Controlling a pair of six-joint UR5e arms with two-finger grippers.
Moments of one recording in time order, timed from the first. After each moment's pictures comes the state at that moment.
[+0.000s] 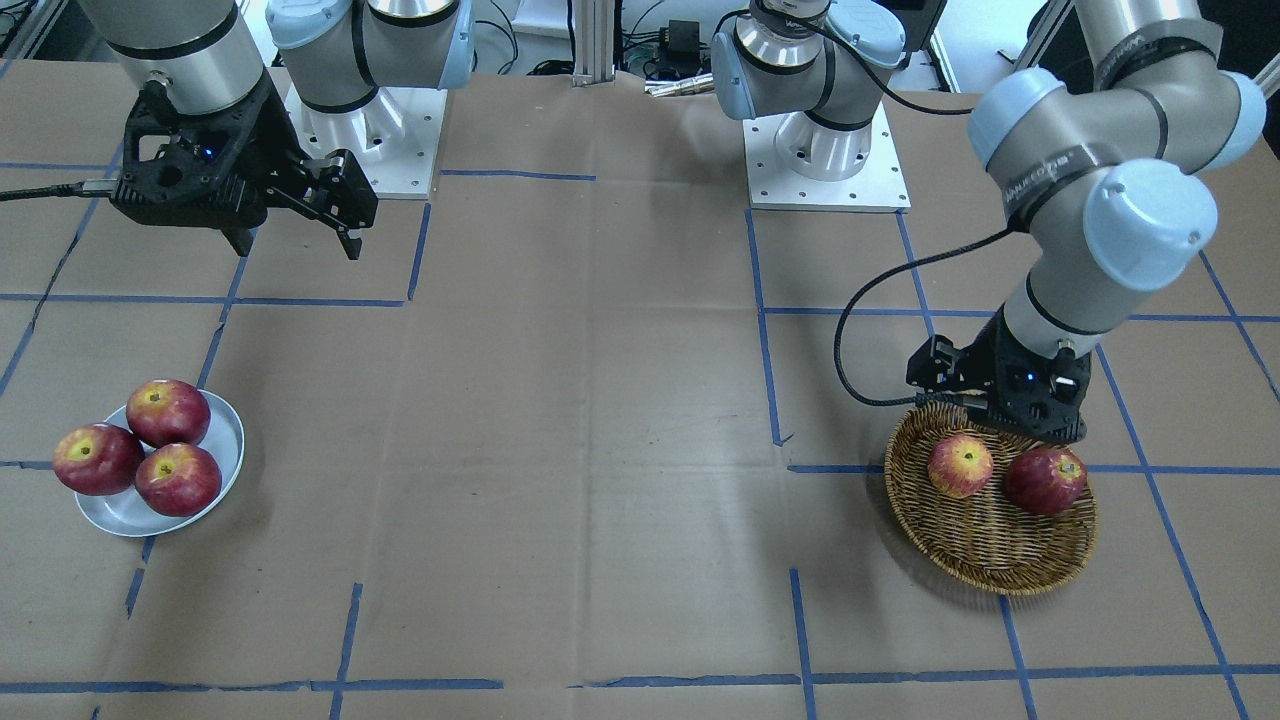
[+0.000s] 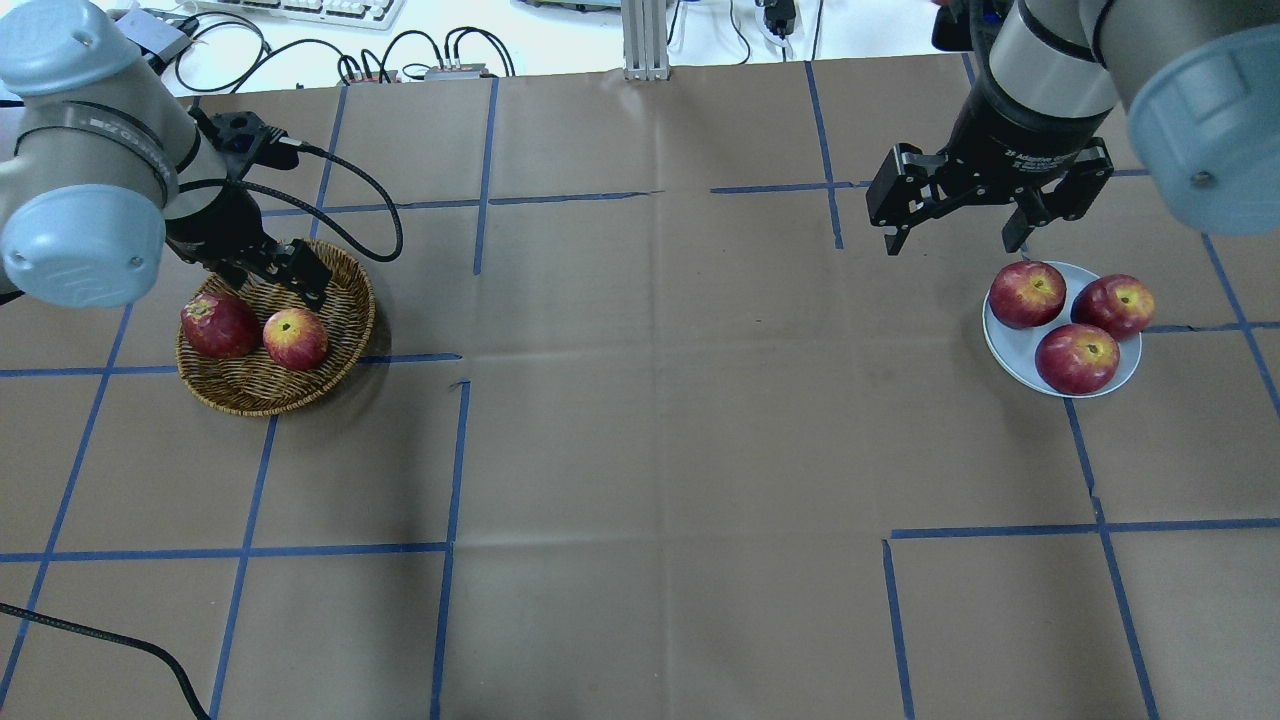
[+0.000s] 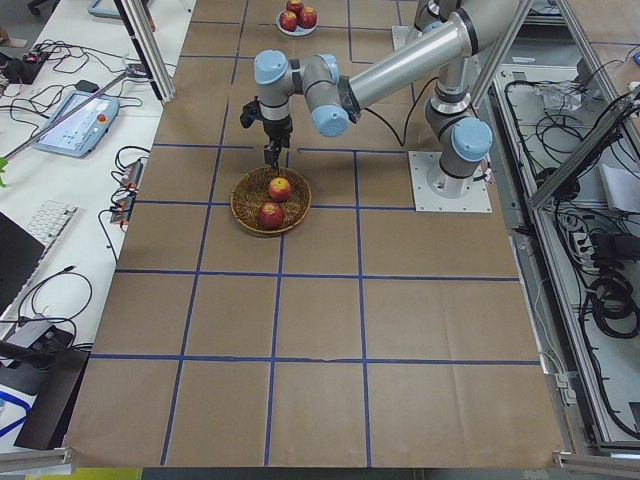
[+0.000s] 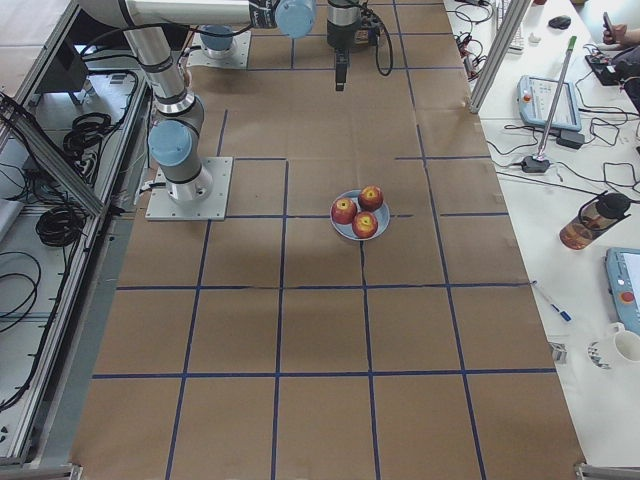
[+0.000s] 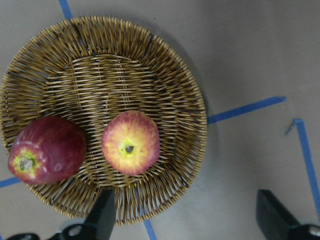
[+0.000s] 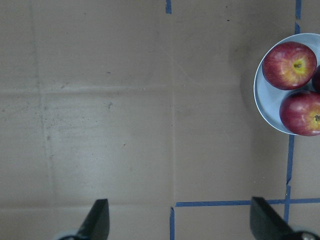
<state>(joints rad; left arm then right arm) -1.27 -1.84 -1.82 -1.05 1.63 0.62 1.57 -1.60 1.63 -1.60 -1.56 0.02</state>
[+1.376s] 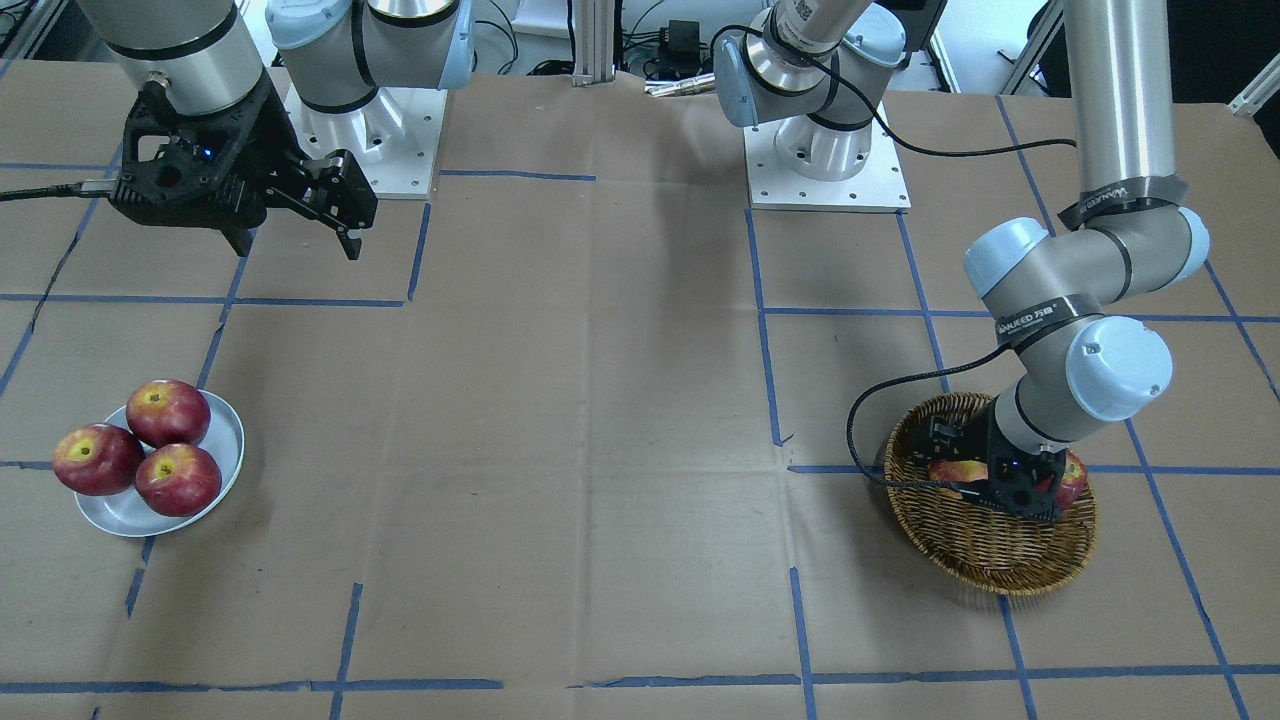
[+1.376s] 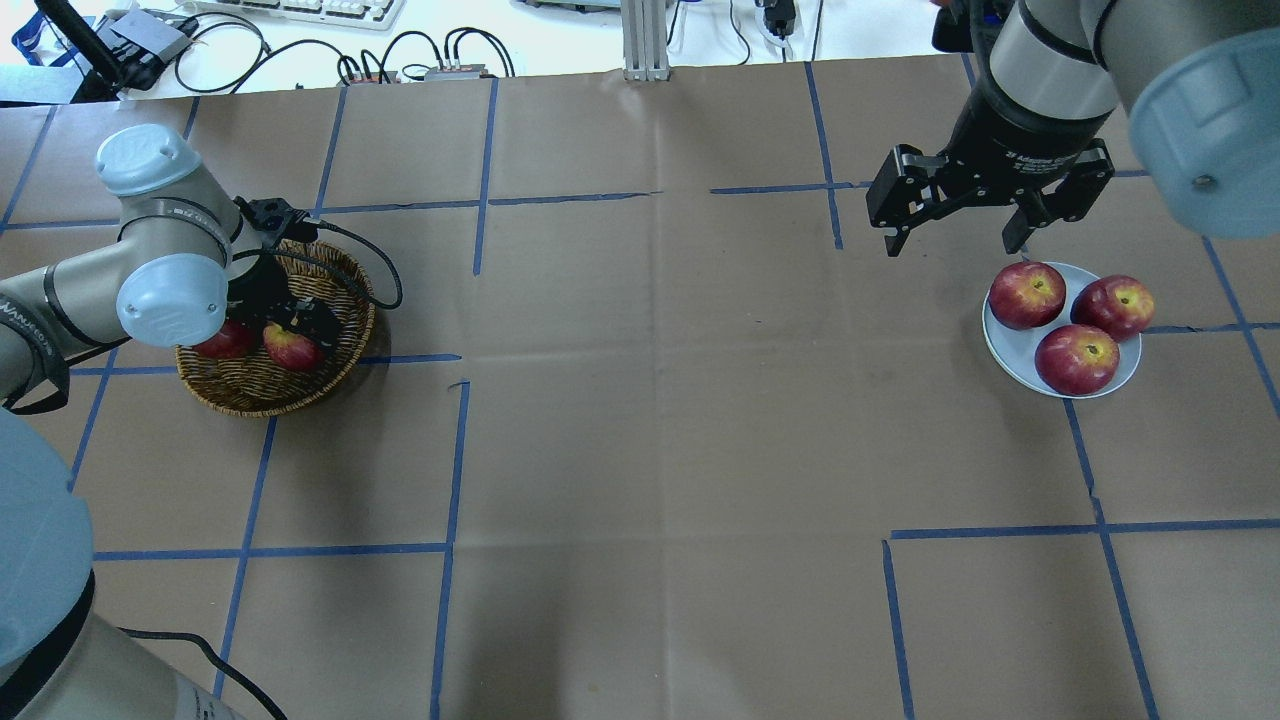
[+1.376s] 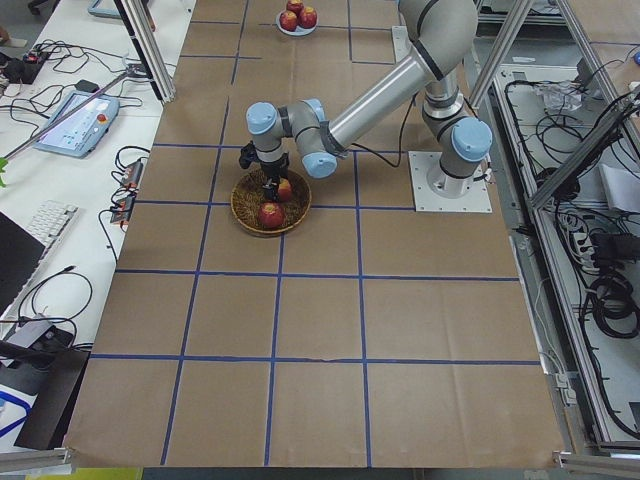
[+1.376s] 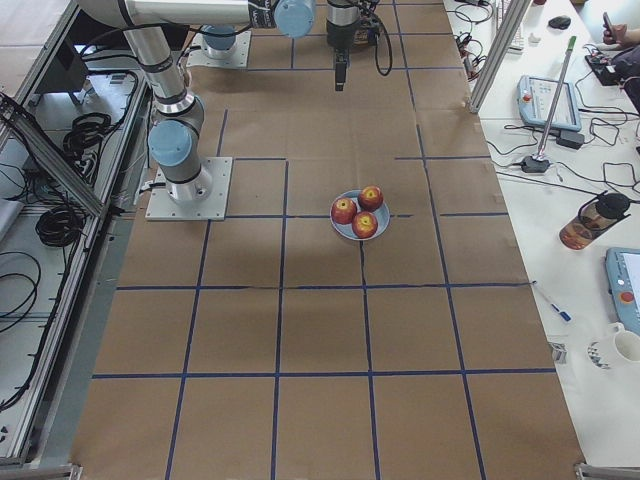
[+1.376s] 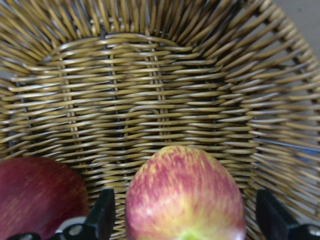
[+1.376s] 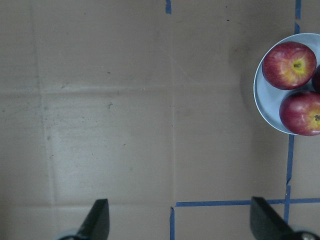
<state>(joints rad) -1.24 -2.00 -1.84 -0.95 1.63 0.61 1.57 -1.61 1.63 -1.60 -1.56 0.02</state>
